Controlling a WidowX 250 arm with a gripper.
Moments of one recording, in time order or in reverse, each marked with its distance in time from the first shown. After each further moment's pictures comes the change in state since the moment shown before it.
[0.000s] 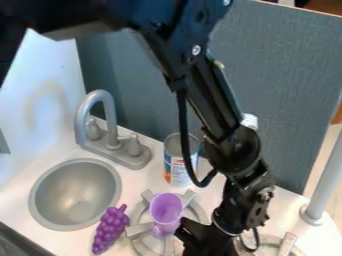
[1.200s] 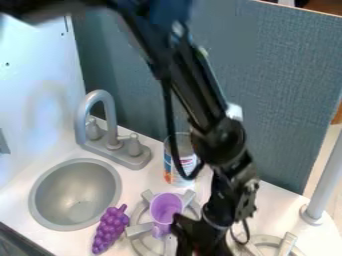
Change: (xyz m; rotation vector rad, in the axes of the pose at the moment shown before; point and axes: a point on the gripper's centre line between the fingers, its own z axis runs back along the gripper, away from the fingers) arm 0.003 0.007 0.010 -0.052 -0.059 -0.031
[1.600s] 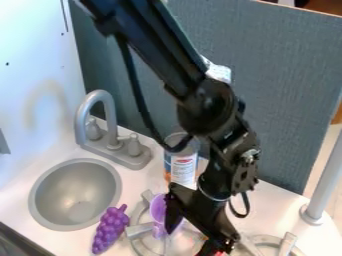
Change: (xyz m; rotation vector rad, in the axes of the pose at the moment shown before) arm -0.007 0.019 0.040 0.062 -0.074 -0.006
